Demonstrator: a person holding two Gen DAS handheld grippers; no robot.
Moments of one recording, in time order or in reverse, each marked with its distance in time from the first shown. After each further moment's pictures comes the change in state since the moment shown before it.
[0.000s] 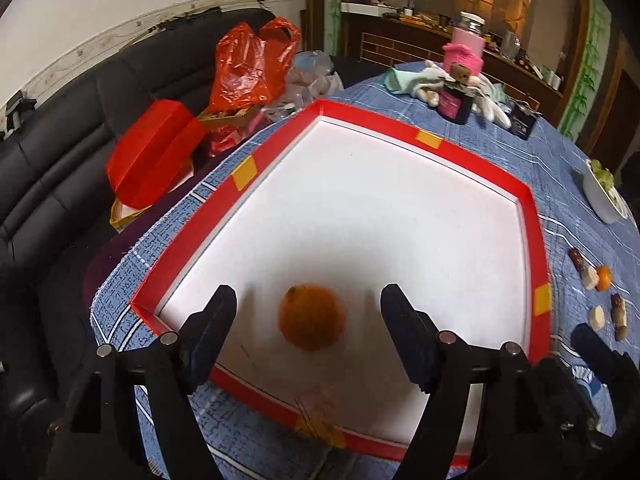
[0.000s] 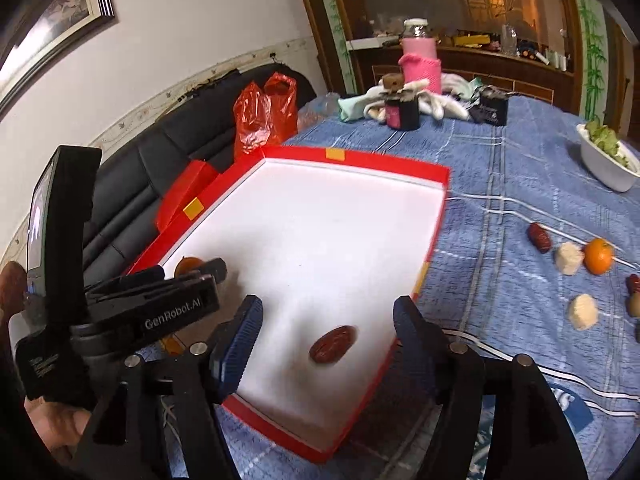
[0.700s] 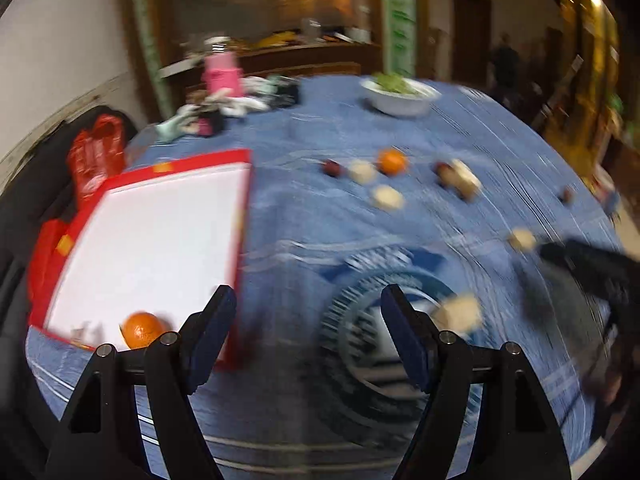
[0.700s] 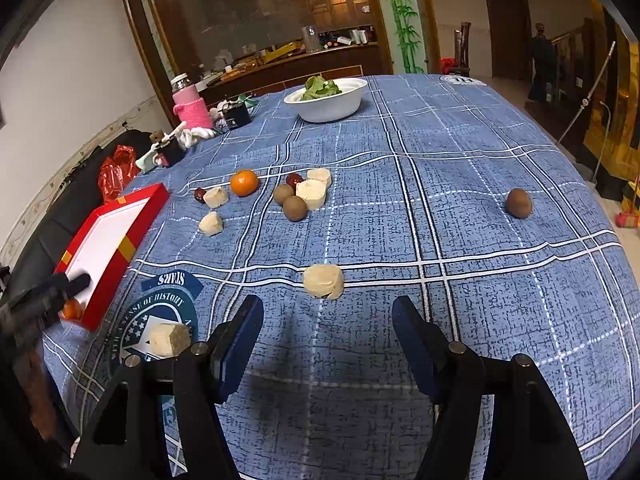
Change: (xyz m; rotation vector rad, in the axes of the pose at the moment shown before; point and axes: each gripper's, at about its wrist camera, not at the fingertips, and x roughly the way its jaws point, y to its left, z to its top) left arm -0.092 -0.162 -0.104 0.507 -0.139 -0.316; right arm -0.157 -0.208 -0.113 0.347 -0.070 -0.343
